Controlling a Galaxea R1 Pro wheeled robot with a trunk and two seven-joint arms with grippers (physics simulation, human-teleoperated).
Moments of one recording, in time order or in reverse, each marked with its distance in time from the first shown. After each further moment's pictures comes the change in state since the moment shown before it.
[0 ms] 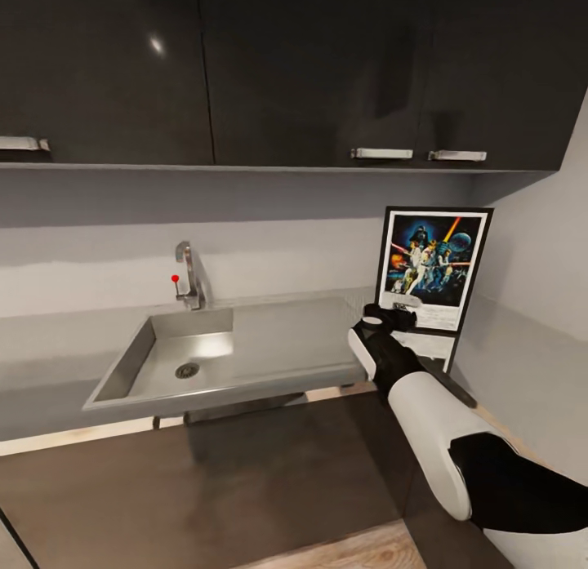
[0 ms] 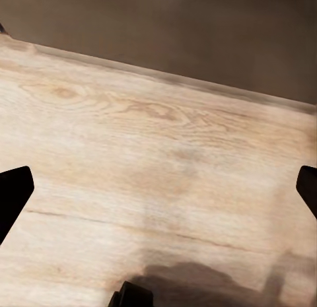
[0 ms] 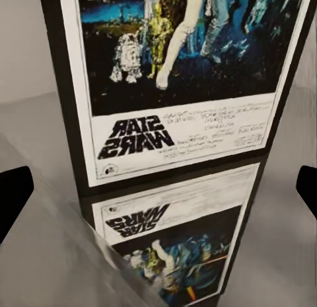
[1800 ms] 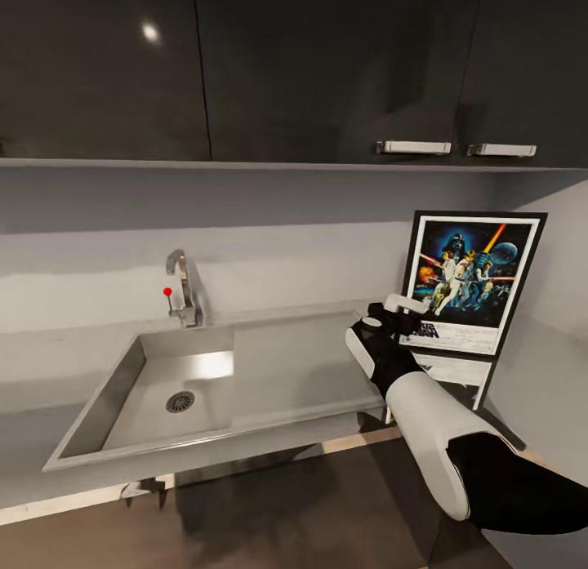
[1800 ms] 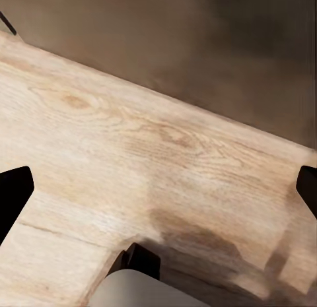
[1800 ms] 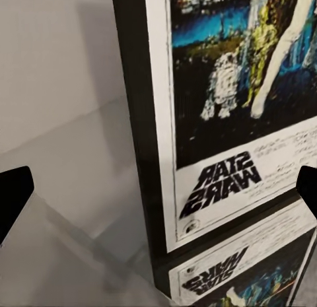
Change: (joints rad) left arm 0.000 0.001 0.142 0.087 0.000 0.002 0.000; right arm -0.002 0.009 0.005 0.009 -0.074 -0.098 -0.100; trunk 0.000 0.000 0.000
